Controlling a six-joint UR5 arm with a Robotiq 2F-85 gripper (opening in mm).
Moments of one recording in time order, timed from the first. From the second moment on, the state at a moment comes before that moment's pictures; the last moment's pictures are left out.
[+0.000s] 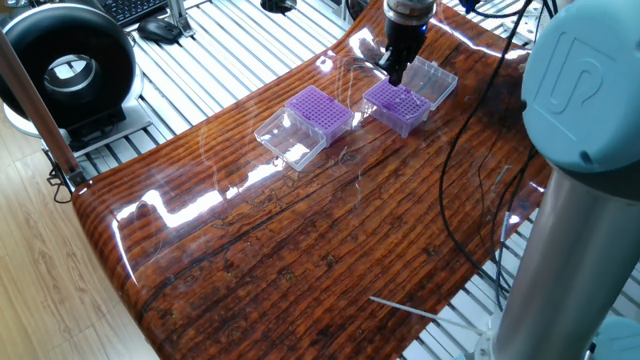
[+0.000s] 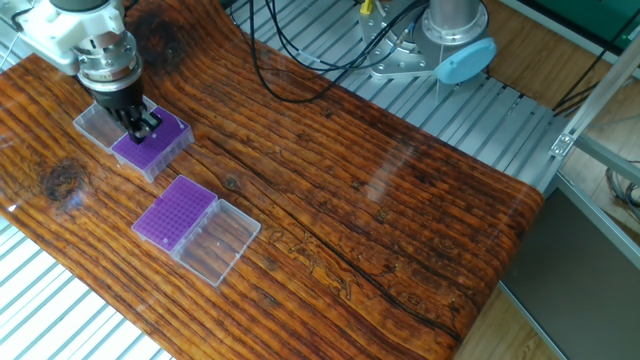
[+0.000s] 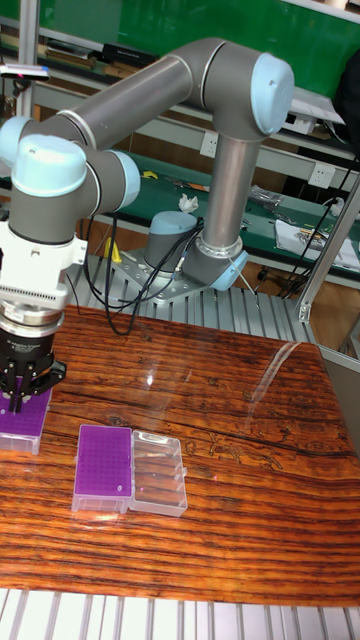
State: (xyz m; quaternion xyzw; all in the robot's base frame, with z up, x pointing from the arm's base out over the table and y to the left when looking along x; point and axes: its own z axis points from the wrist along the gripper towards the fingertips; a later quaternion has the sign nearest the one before) arm 0.587 -0.216 0.052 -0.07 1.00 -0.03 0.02
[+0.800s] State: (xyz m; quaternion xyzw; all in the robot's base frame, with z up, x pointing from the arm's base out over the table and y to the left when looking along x) arm 0.585 -0.218 0.050 -0.09 0.99 -0.04 0.02
